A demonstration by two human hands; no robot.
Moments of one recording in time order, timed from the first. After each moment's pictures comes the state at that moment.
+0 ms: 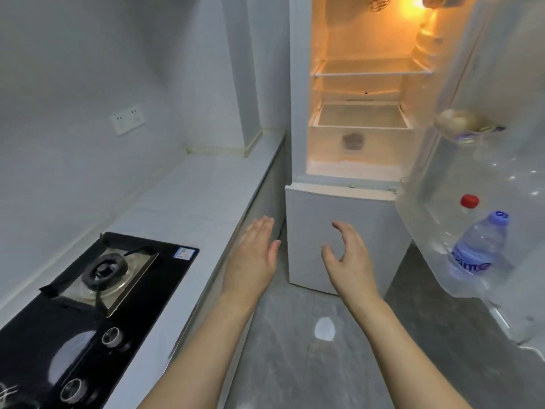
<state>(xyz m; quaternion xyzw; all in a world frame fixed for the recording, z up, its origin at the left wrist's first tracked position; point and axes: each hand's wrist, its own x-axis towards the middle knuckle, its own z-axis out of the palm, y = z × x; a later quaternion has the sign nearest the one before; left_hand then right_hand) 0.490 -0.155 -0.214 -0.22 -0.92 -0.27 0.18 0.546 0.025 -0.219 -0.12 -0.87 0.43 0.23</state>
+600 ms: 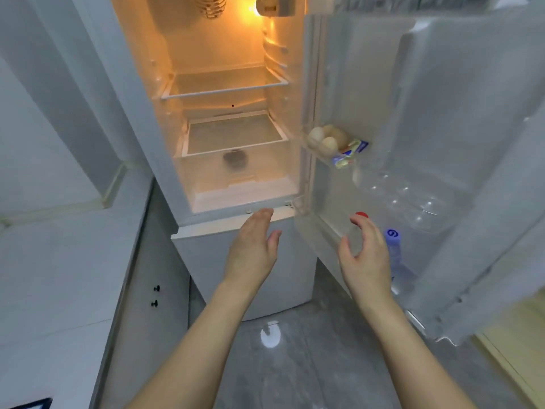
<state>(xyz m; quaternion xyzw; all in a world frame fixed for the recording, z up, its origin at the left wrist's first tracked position) 0.348 0.098 -0.203 -0.41 -0.84 -0.35 0.04 0.500 0.230 -0.210 -0.37 -0.78 0.31 0.40</state>
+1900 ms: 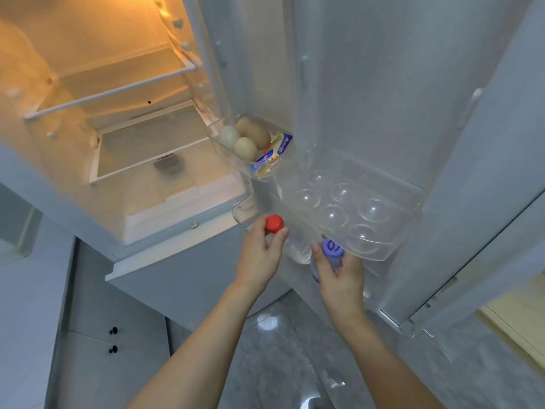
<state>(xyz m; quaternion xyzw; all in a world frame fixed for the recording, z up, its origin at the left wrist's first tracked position) 0.369 0.264 -0.248 -0.40 -0.76 -0.49 -0.15 0.510 0.305 -0.269 -0.38 -0.61 0.51 0.48</state>
